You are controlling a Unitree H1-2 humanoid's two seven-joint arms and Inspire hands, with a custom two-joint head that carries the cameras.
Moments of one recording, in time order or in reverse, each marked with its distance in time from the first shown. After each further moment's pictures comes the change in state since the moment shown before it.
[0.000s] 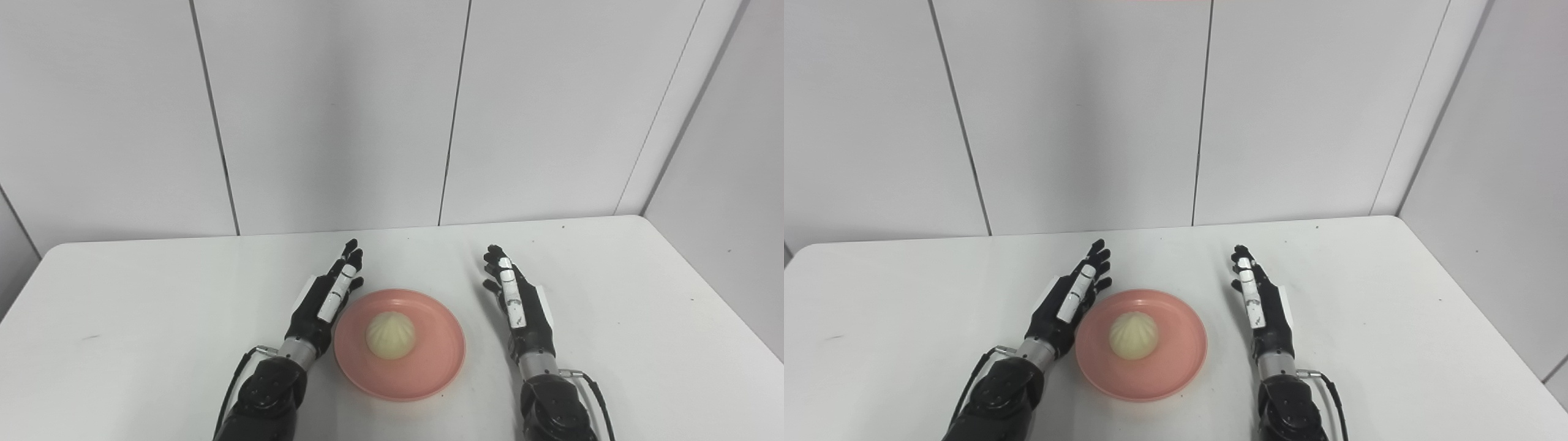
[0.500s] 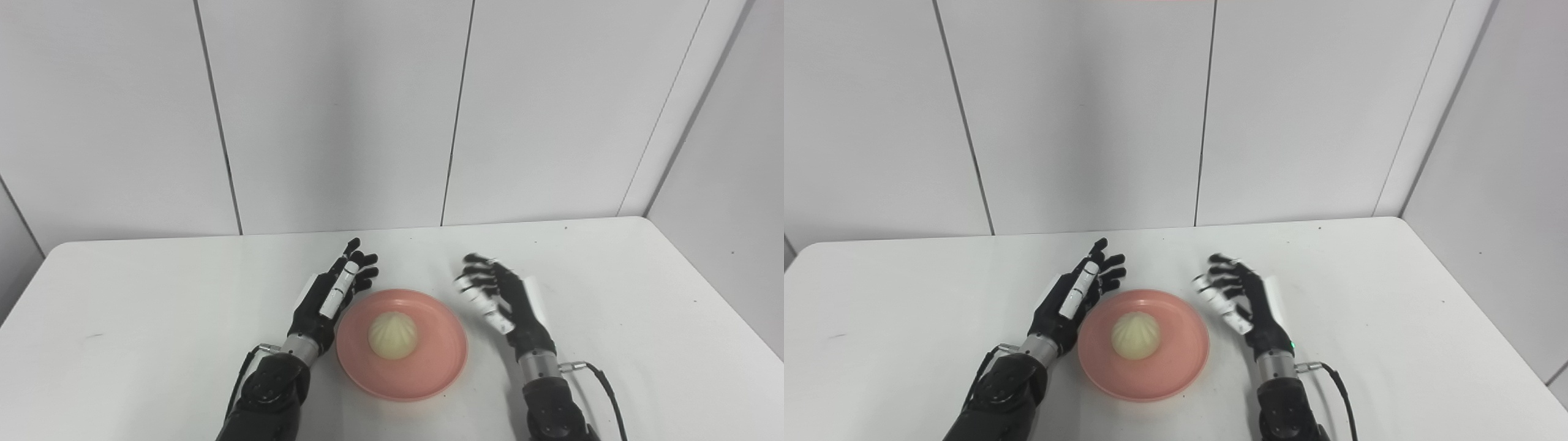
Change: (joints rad) left arm -0.016 -0.014 0.008 0.030 0.007 -0.006 0.031; right arm 0.004 0.007 -0.009 -0.014 -0.217 -0.119 -0.069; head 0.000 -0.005
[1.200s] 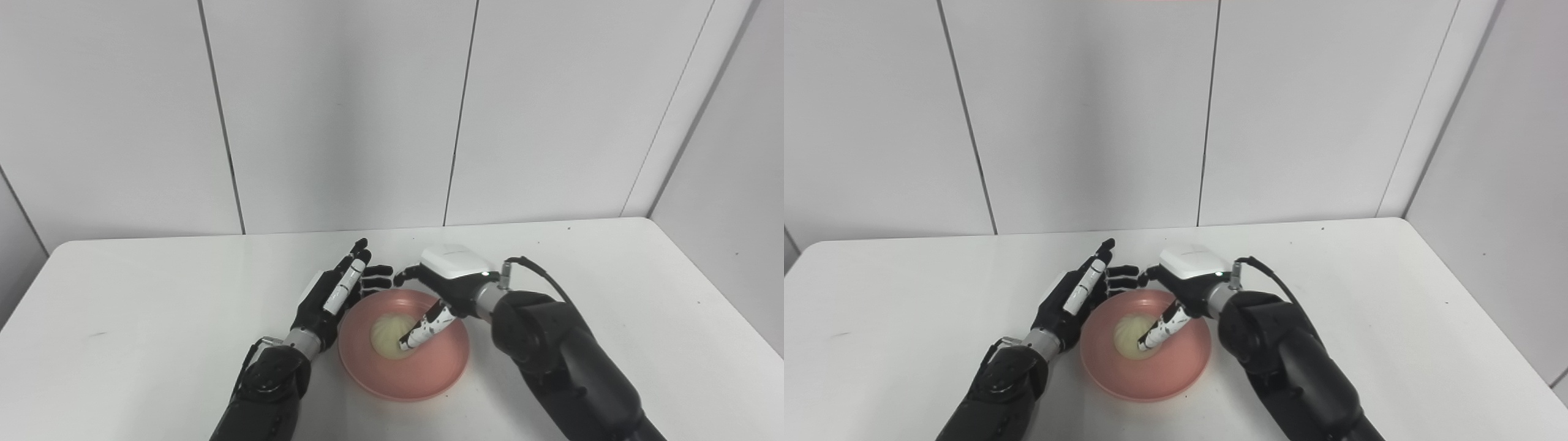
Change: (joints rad) left arm -0.037 0.013 -0.017 0.024 -0.028 0.058 -0.087; right arm -0.195 -0.303 0.509 -0.503 -0.769 0.609 0.834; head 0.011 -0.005
